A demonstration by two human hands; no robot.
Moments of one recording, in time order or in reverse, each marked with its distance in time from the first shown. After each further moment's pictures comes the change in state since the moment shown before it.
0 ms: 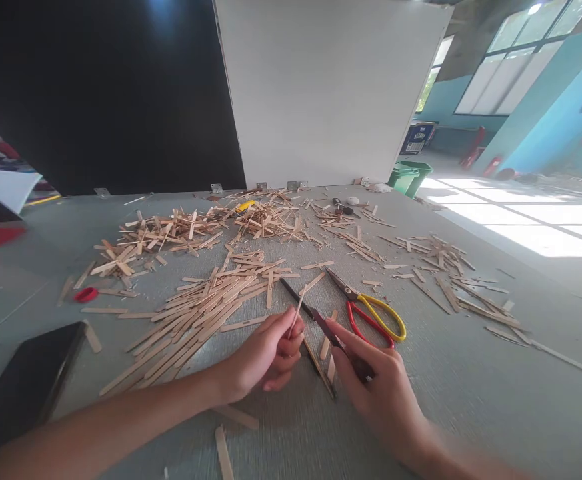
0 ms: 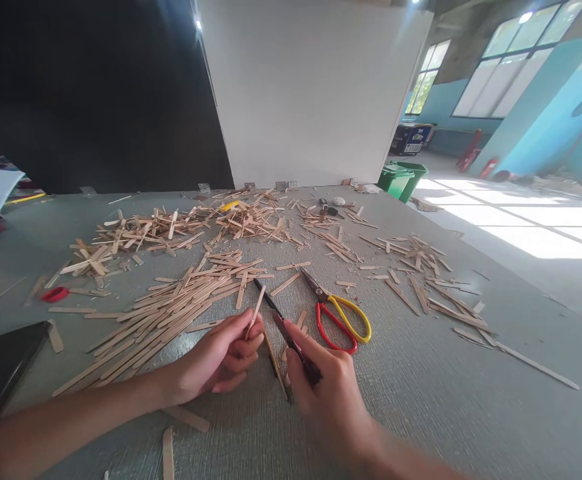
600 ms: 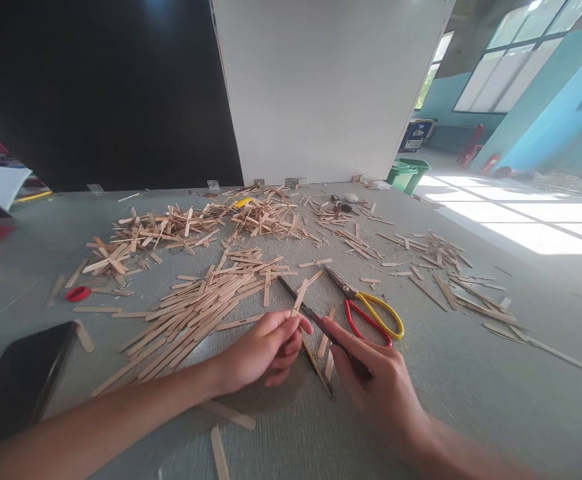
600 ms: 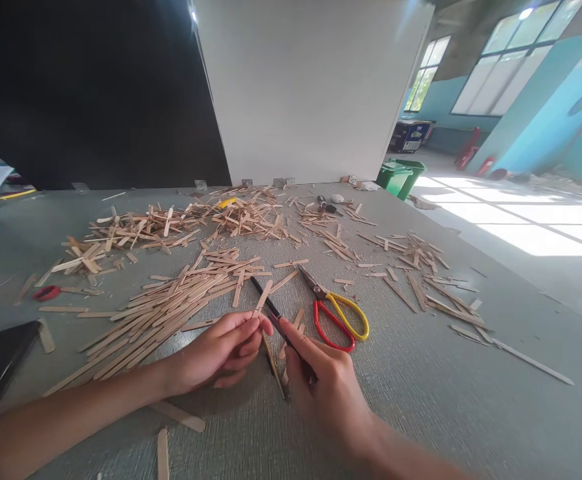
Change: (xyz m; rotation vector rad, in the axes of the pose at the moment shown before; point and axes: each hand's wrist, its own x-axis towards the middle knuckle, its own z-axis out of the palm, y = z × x) left_hand 0.006 -0.002 -0.009 0.082 -0.043 -0.002; right_hand 0.001 0.004 -0.005 -0.118 0.020 -0.178
